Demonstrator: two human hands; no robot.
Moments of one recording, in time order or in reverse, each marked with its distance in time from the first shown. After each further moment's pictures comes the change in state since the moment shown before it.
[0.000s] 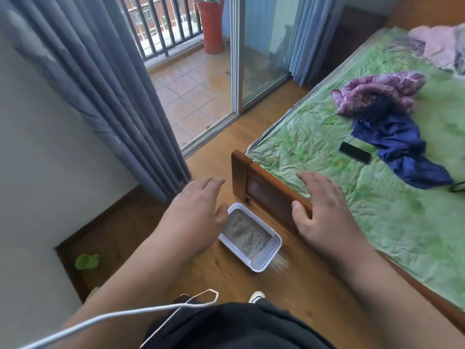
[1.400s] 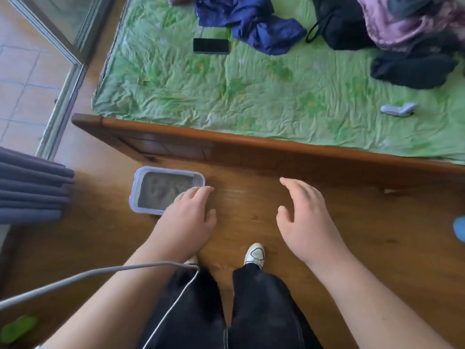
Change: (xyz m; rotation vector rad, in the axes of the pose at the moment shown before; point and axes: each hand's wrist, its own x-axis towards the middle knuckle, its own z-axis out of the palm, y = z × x) left_hand -0.017 0.184 0.279 0.111 -0.456 0.408; right_hand -0.220 0.256 0.026 0.083 0.103 0.652
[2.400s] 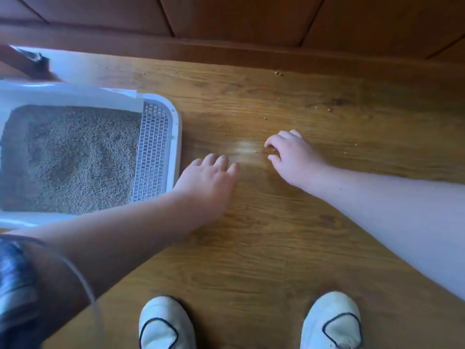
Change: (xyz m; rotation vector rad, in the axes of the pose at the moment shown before) left_hand 0.409 -0.319 0.578 0.582 -0.223 0.350; right_hand 0.383 0.376 0.672 -0.186 -0.226 -0.153
